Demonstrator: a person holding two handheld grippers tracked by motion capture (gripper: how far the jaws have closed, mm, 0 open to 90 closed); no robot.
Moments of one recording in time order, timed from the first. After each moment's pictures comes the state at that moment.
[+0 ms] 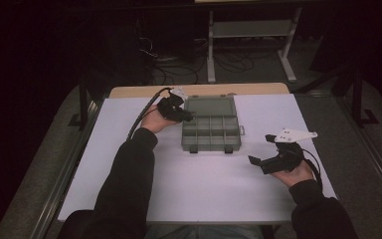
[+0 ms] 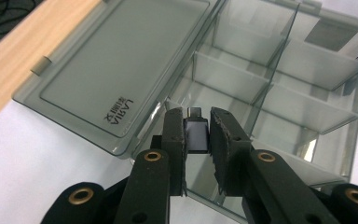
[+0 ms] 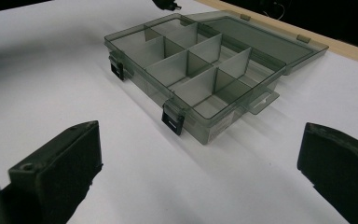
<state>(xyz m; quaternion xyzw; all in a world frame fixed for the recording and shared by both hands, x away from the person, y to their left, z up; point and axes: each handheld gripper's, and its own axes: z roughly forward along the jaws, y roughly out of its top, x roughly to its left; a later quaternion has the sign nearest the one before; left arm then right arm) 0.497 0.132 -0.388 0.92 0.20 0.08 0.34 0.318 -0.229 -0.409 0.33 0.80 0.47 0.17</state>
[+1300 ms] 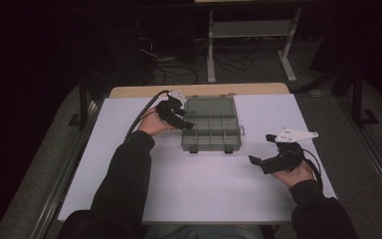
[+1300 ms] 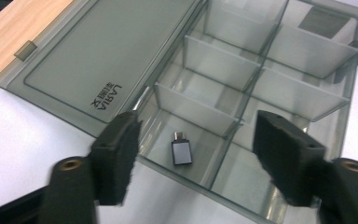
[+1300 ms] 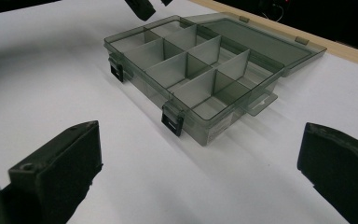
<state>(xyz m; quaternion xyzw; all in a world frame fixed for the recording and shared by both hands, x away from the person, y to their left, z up) 0.488 0.137 -0.389 0.92 0.20 0.08 0.34 0.318 -0.229 -0.408 0.33 0.80 0.47 0.17</state>
